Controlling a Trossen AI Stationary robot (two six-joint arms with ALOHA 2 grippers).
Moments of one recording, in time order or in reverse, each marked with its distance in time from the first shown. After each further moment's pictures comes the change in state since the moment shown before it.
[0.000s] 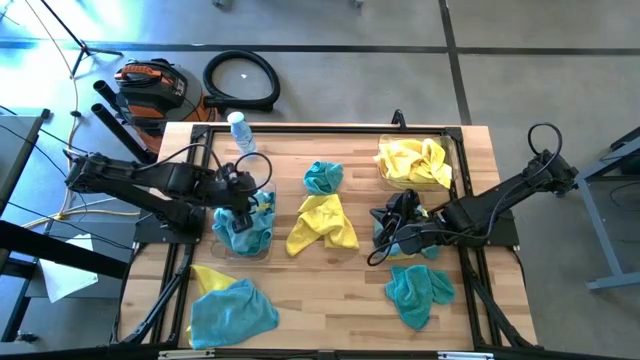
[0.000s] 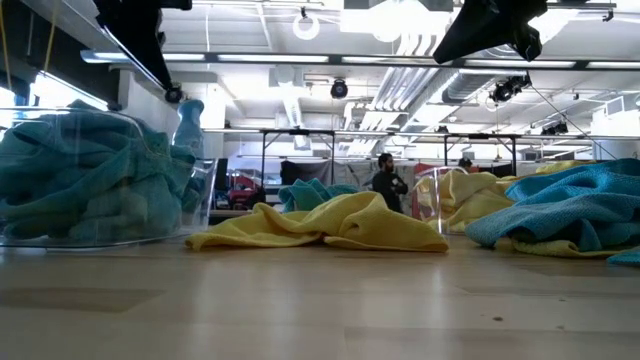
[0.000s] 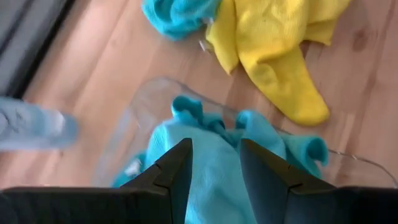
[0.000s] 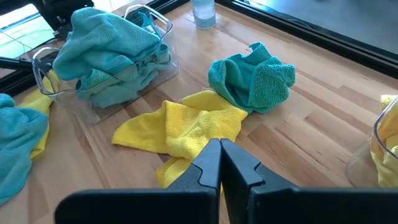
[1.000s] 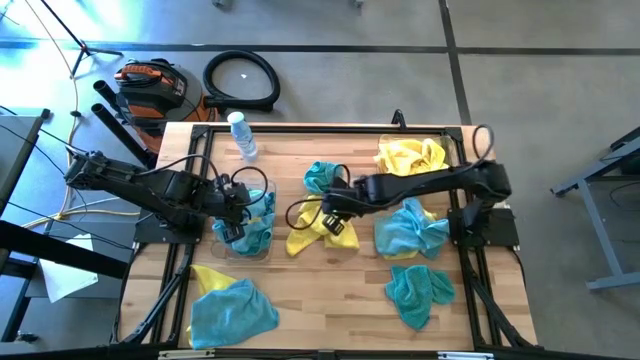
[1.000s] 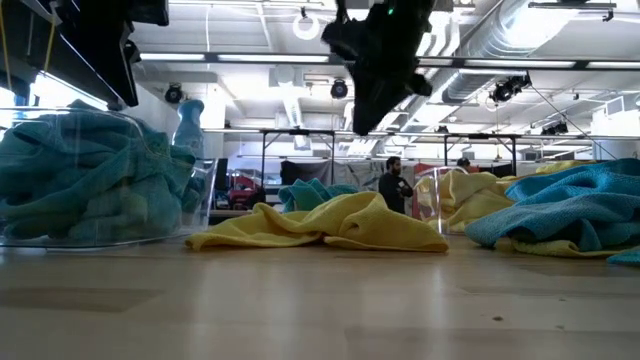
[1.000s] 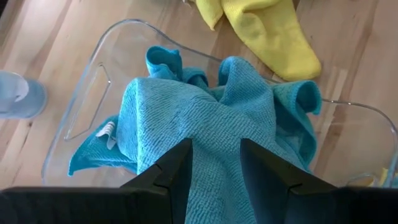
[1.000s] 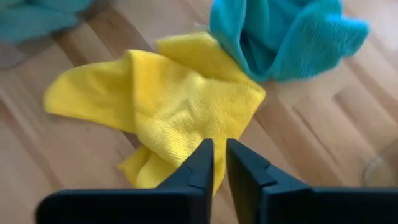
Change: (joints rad) left arm -0.082 -0.047 -0.101 -0.031 0.050 -0.088; right arm -0.369 0.579 0.567 -0.344 -0.486 -0.217
